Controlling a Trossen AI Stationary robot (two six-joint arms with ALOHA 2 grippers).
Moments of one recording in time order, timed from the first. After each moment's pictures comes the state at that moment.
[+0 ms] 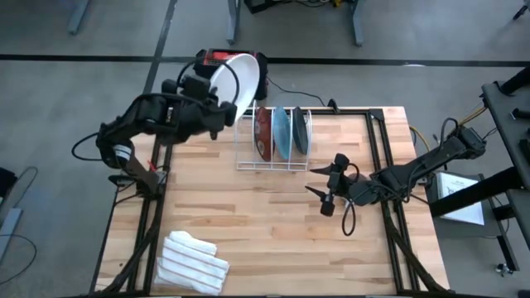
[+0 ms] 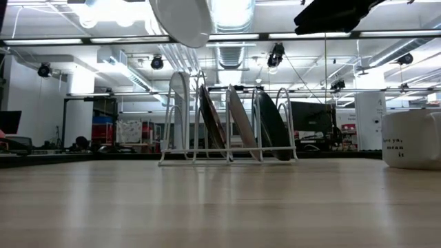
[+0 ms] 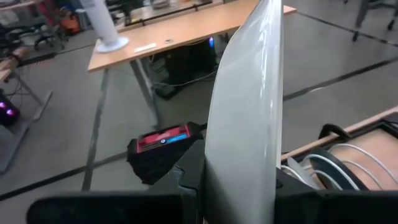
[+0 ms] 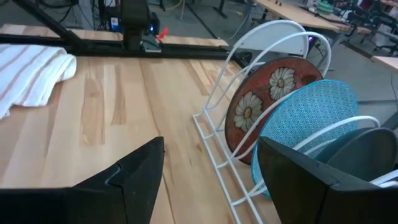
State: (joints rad) left arm -0.01 1.67 2.31 -1.57 -1.14 -0.76; right arm 0.45 1.10 0.72 -0.10 0.76 0.14
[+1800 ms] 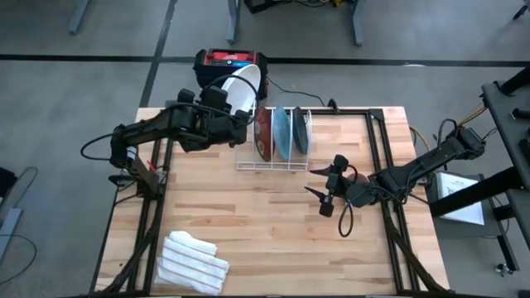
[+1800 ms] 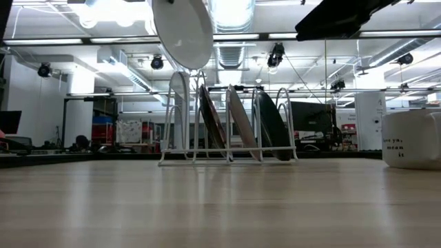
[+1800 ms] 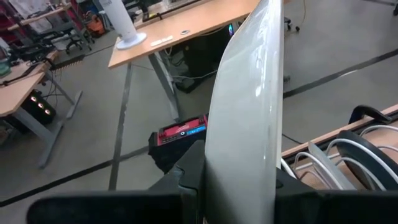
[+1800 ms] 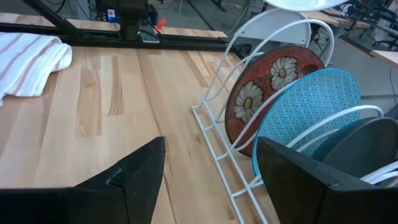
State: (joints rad) left arm 0.01 1.71 2.15 -1.57 -1.19 -0.87; right arm 0.45 1.12 0.70 -0.10 0.76 0.16
